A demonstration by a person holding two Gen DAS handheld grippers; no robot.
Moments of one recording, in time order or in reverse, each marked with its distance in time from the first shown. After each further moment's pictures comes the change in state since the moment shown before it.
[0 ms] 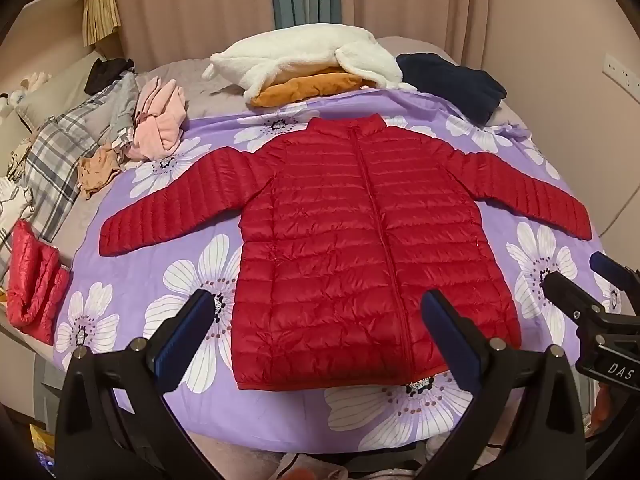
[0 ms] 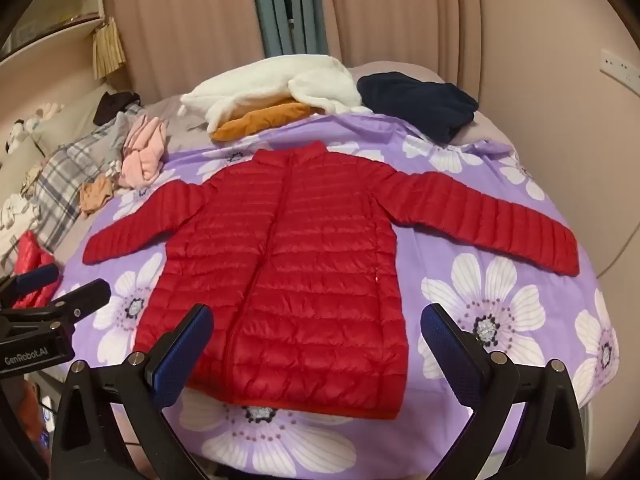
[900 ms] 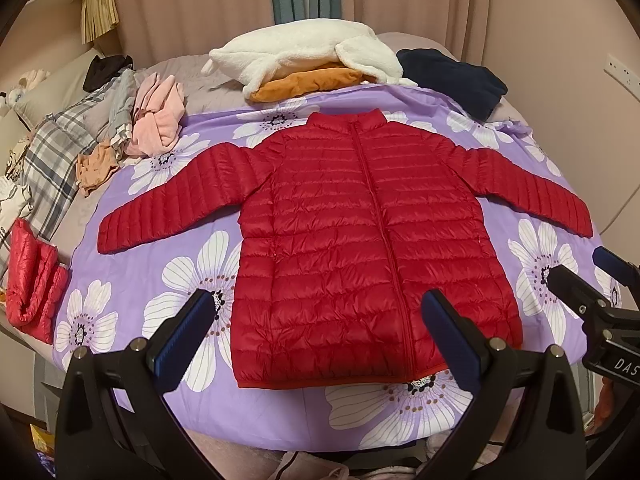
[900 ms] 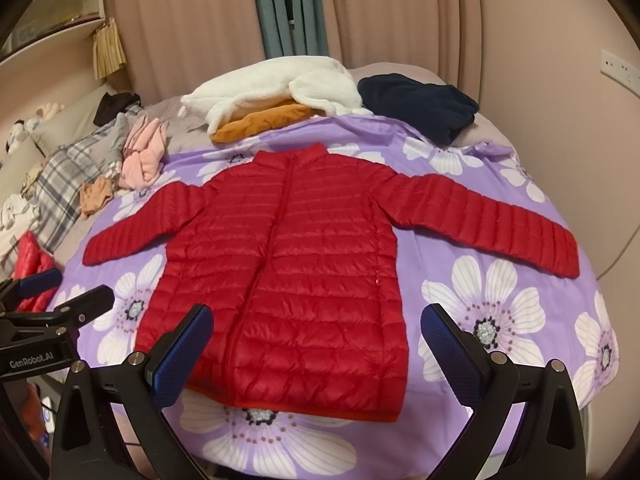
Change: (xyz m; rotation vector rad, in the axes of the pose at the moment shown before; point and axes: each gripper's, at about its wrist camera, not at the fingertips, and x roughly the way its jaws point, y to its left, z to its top) left arm 0.006 0.002 -0.001 0.000 0.017 0.004; right arm 0.002 0.005 0.003 -0.005 -0.004 -0.009
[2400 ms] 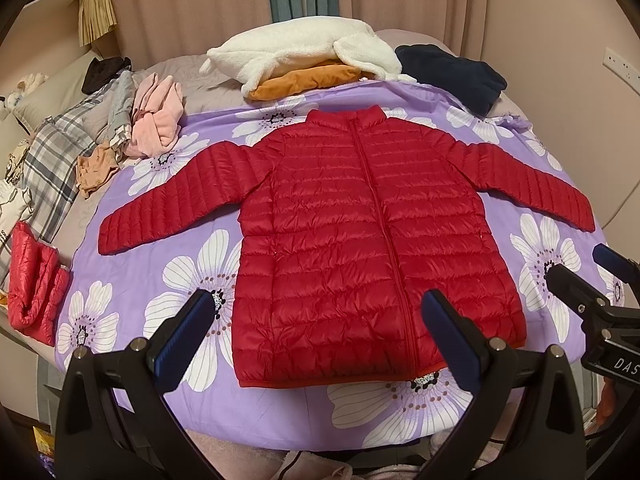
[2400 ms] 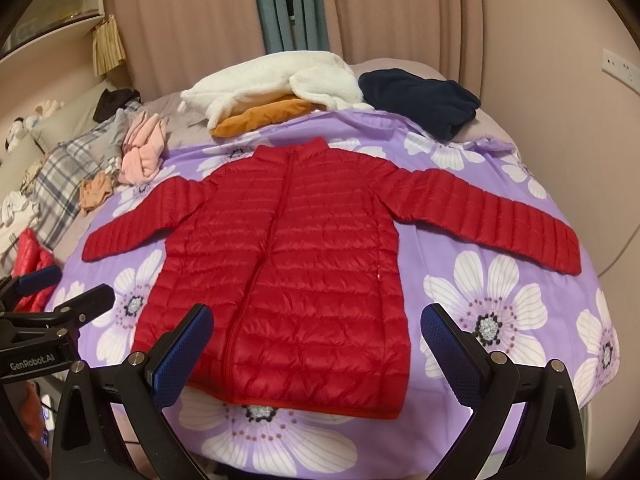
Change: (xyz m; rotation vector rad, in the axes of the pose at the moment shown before) left arm -0.002 -0.003 0.000 0.013 0.003 0.006; right arm 0.001 -0.001 -0.002 -0.001 0.011 0.007
